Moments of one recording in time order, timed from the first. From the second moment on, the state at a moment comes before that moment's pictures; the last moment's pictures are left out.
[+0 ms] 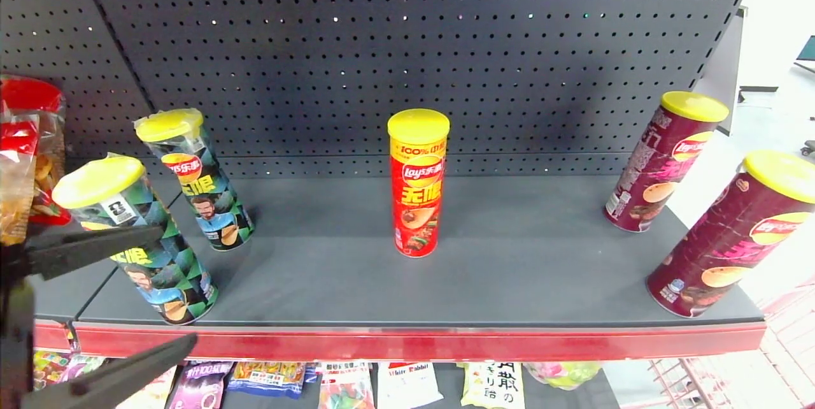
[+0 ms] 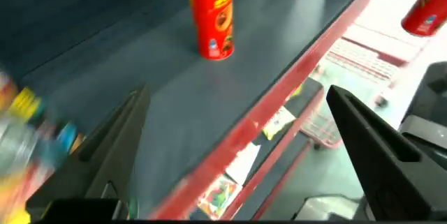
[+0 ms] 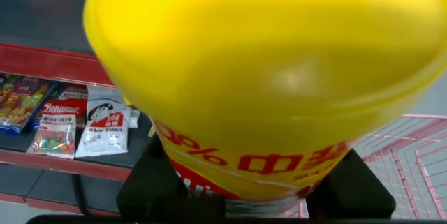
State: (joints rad) left arm -0.21 0.94 -0.54 -0.18 -0.63 0.26; right arm -0.01 0.21 -0.15 0.02 0.10 -0.12
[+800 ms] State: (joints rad) left arm -0.42 1.56 -0.96 -0.31 -0.56 0.33; right arm -0.01 0.21 -0.14 0.02 0.10 -0.11
